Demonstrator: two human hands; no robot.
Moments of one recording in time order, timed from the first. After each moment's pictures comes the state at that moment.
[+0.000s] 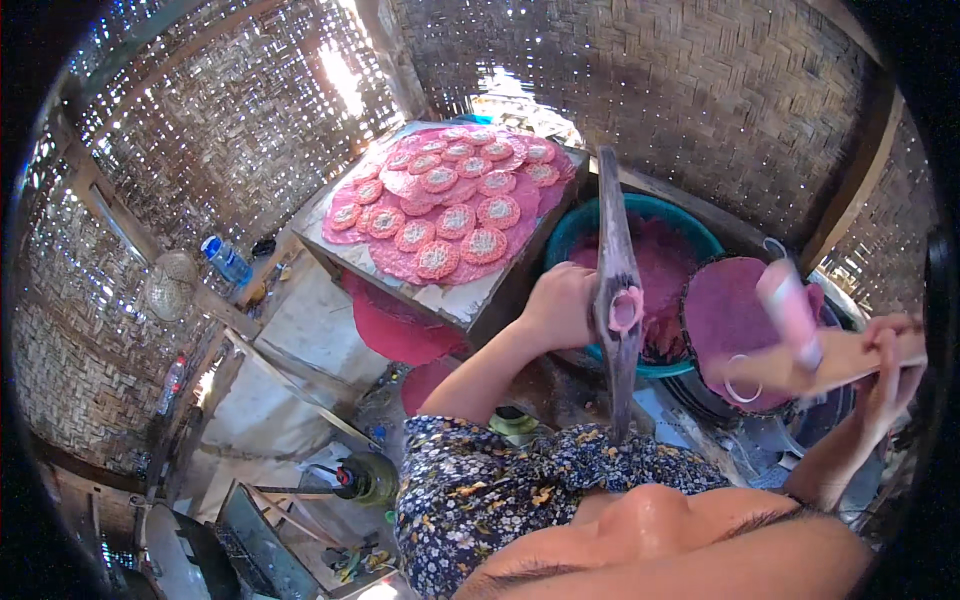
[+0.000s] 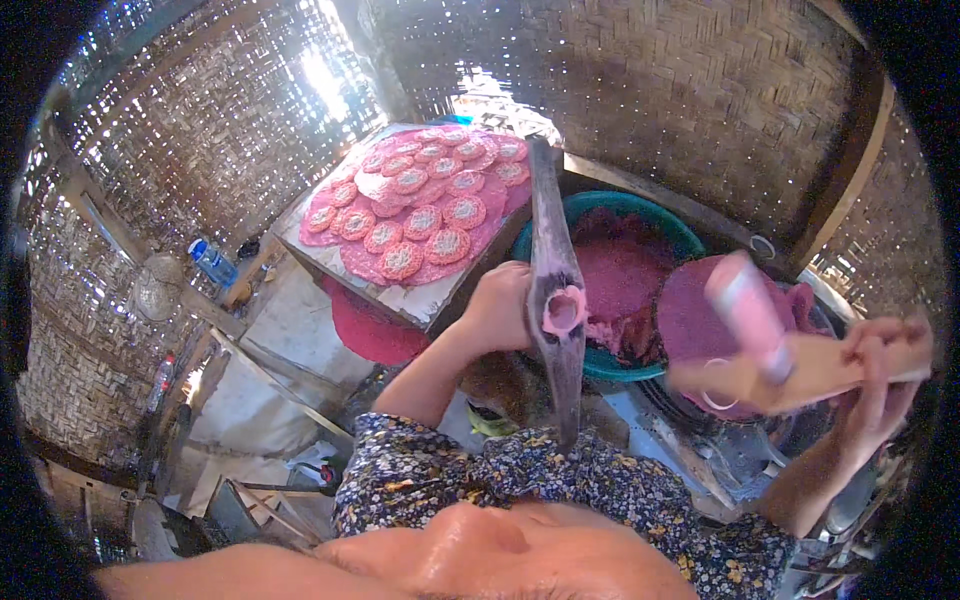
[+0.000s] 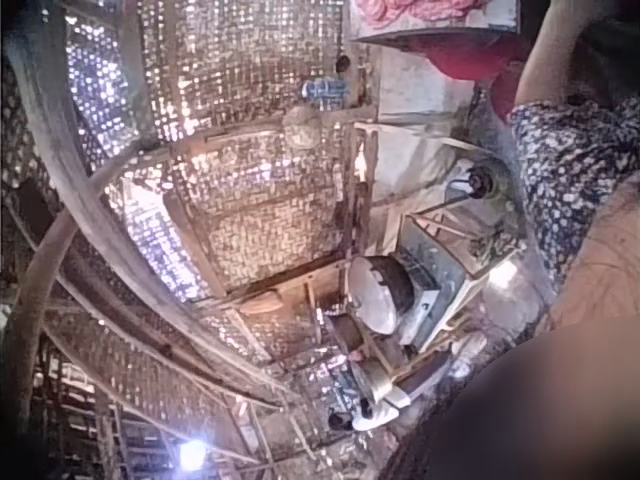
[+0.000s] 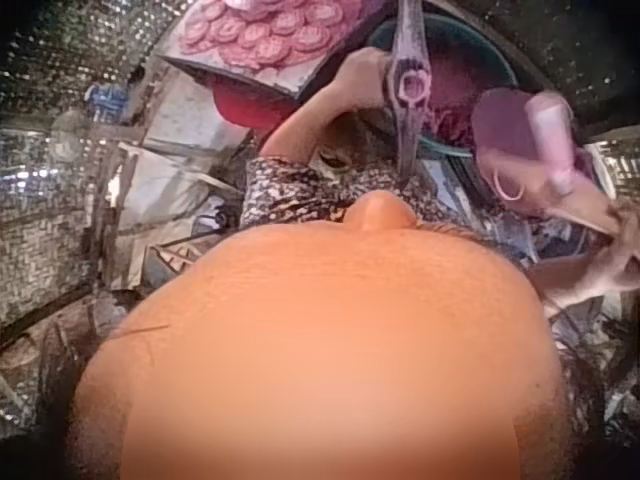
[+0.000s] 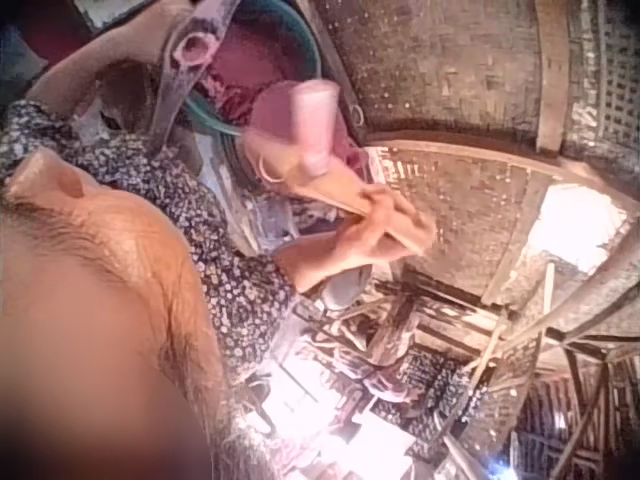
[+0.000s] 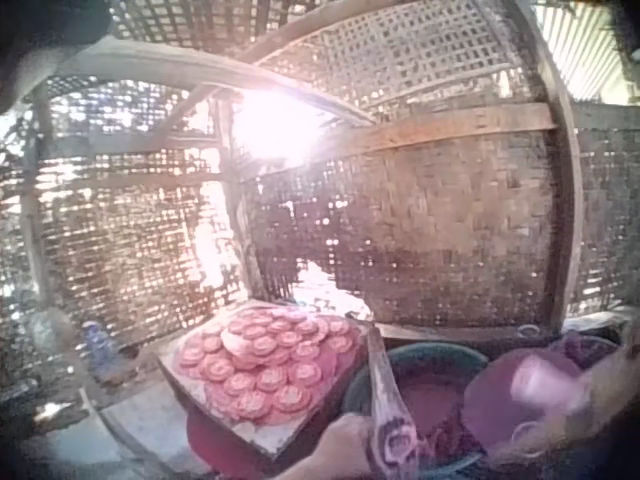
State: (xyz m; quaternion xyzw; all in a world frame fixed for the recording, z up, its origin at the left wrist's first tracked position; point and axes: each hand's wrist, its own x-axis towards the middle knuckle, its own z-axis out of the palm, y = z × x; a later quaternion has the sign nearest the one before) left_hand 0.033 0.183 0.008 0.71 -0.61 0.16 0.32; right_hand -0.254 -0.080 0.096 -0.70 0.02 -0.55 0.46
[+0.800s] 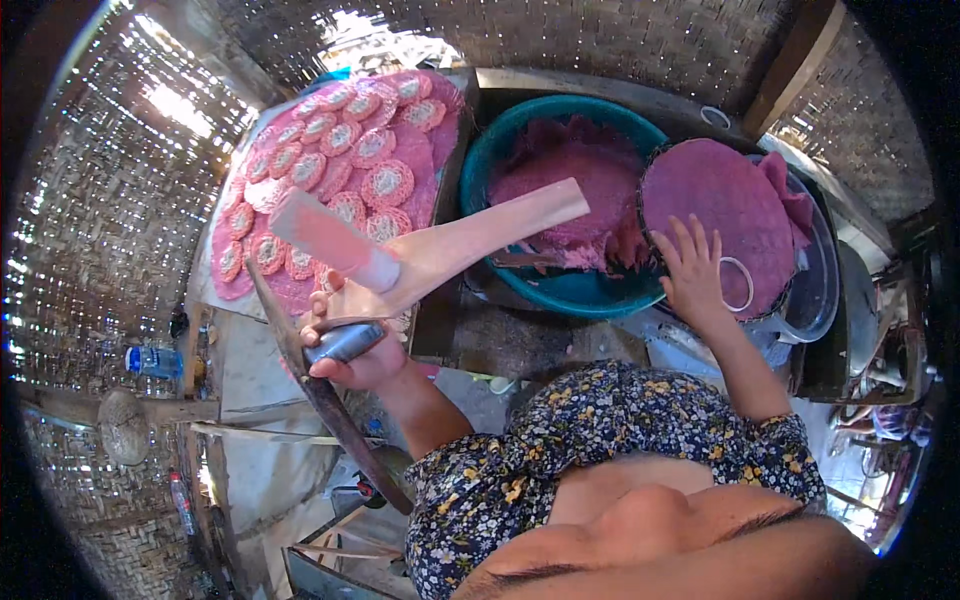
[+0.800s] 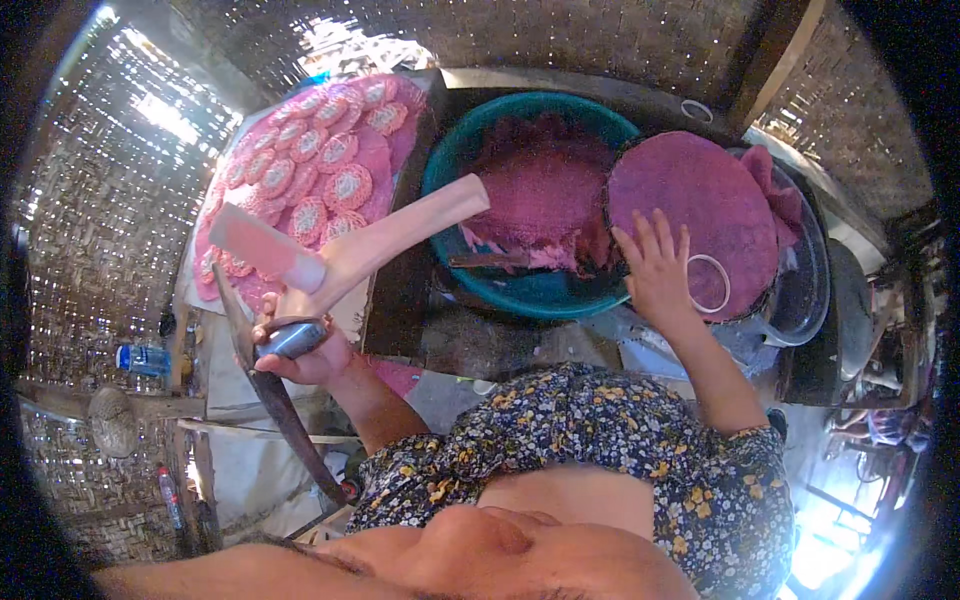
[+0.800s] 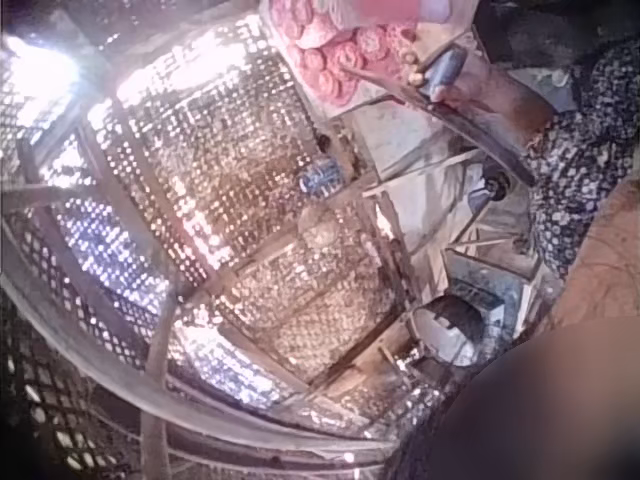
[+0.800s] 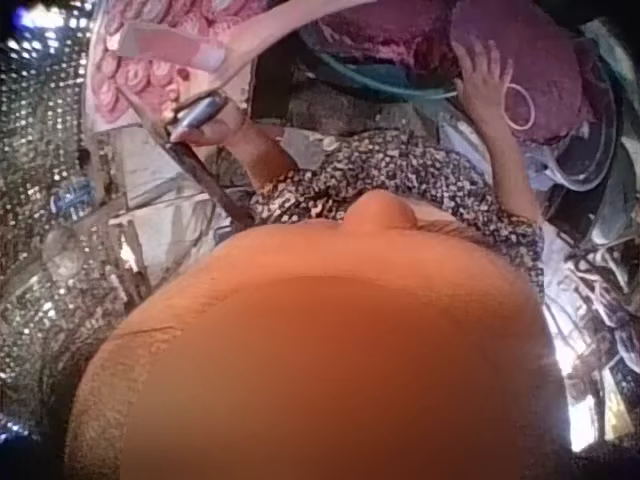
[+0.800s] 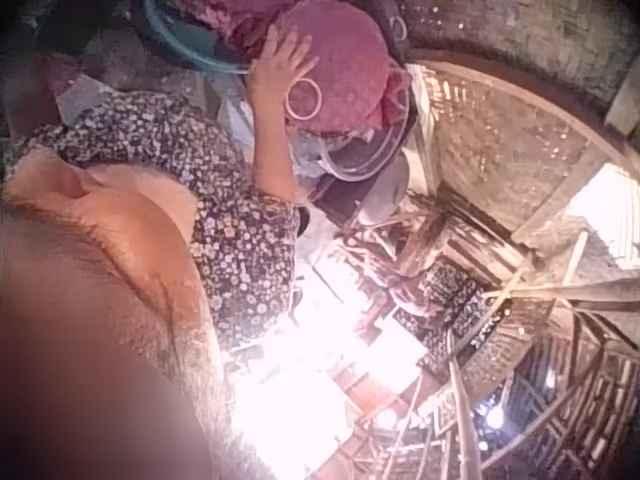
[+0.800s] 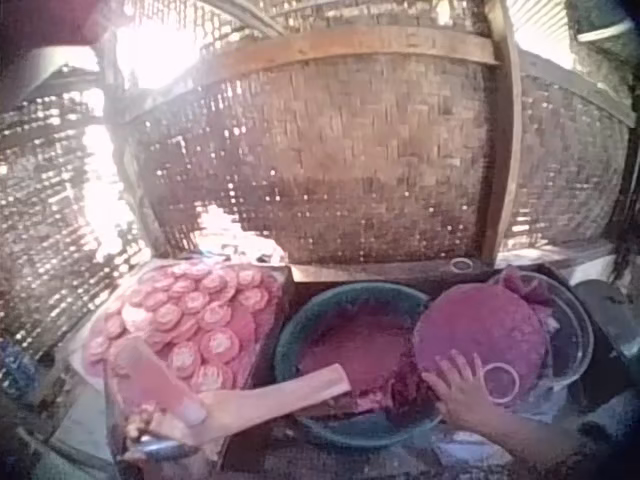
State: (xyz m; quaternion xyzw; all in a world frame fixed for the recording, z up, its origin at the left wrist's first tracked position) left_hand 0.081 0.276 -0.066 0.18 -0.31 0.09 0.93; right_hand -0.146 -0.042 -0.094 -0.97 0.19 -0.09 -0.10
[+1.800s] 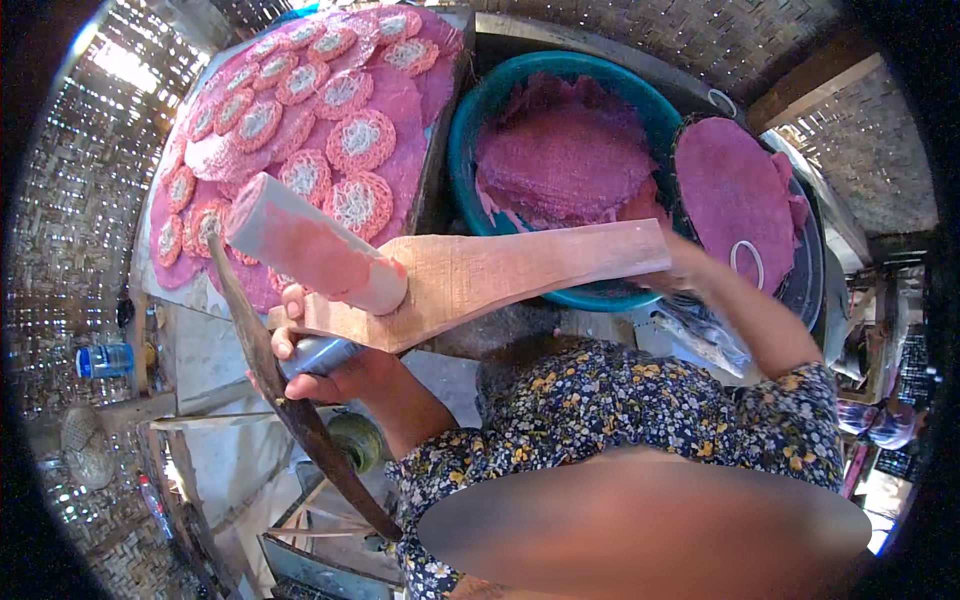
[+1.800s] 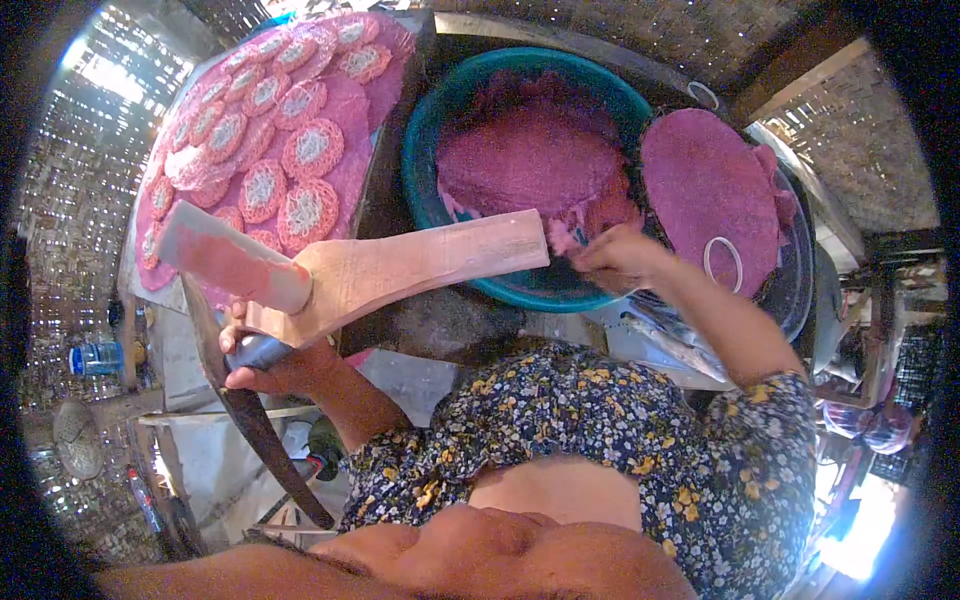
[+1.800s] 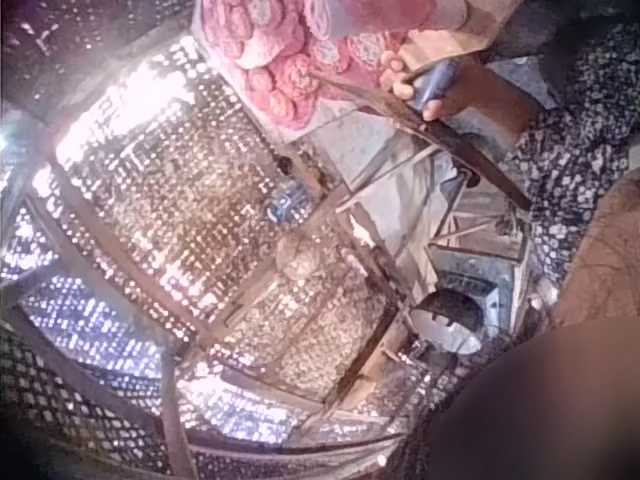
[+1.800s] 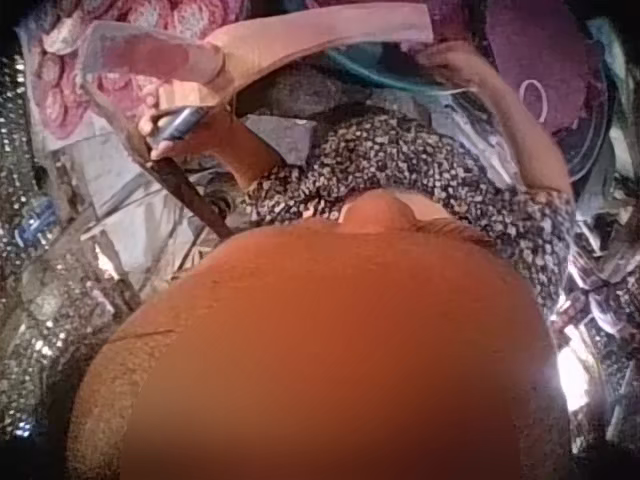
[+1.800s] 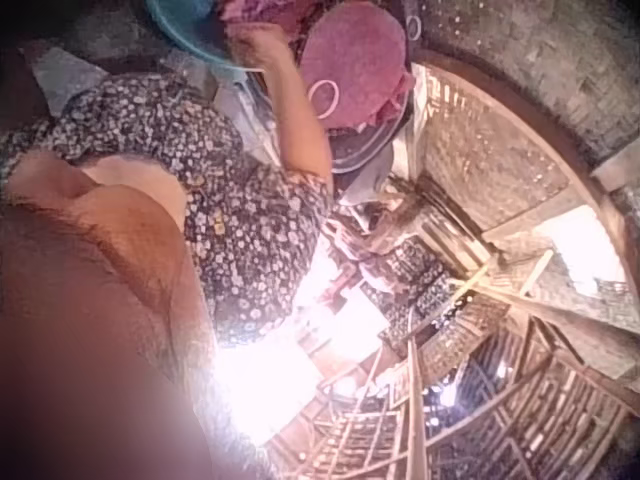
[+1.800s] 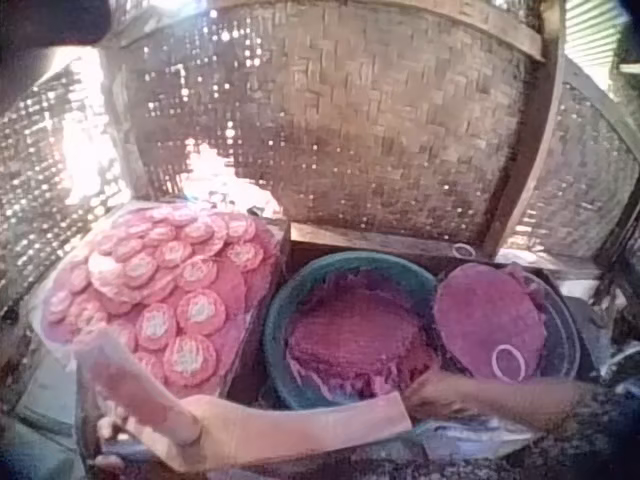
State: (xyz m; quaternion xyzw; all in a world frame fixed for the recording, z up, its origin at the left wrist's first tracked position) left_hand 0.067 0.272 -0.077 0.15 -0.25 0.04 0.96; right_hand -0.121 -0.080 -0.142 -0.63 0.37 0.17 0.66
